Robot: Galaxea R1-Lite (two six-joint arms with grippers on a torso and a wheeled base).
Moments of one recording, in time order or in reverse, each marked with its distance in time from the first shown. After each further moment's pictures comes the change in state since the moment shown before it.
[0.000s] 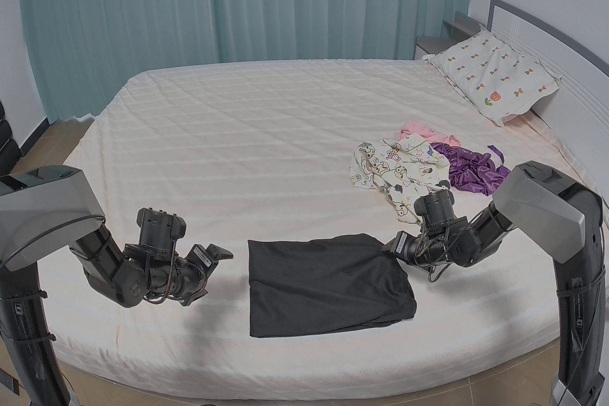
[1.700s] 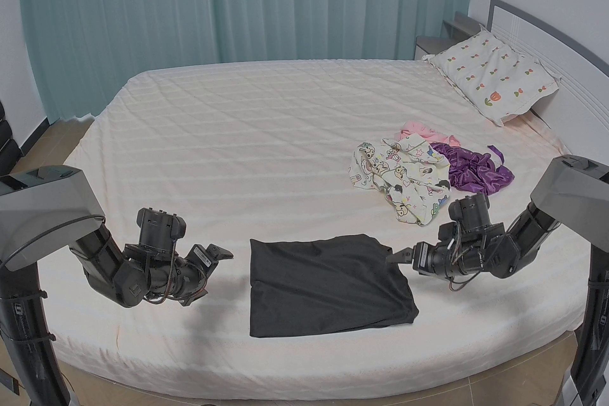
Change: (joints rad) left arm 0.000 0.000 0.000 0.000 0.000 0.002; right arm -0.046 -0.209 0.345 -0.155 0.250 -0.190
